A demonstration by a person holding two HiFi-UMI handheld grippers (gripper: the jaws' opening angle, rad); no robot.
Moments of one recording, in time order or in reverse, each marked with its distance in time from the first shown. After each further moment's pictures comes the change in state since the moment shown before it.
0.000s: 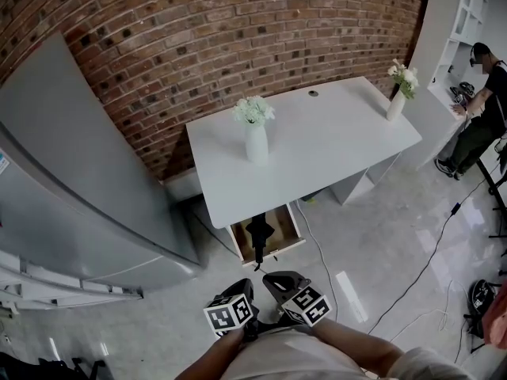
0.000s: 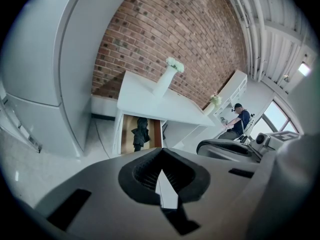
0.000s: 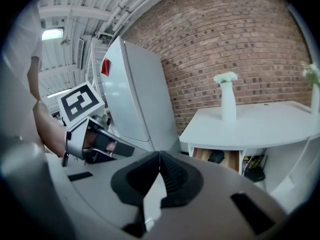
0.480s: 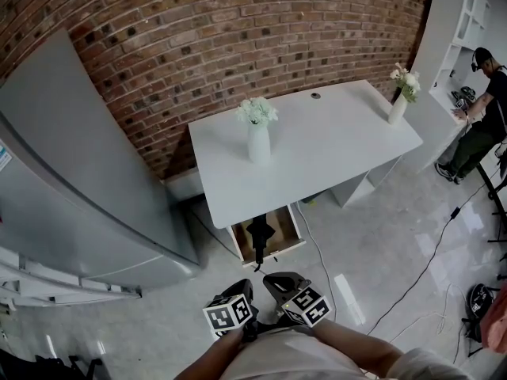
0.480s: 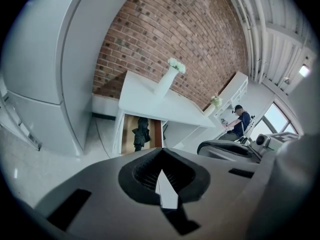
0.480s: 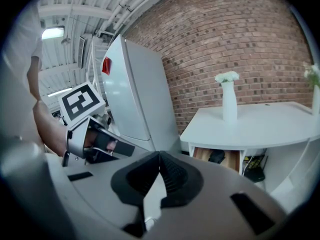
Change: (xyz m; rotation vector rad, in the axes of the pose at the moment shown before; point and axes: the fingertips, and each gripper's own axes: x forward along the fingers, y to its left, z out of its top) left arm -0.002 0.003 -0.001 -0.018 -0.005 -0.001; right arm 0.000 0.004 0.000 -0.002 0.011 0.007
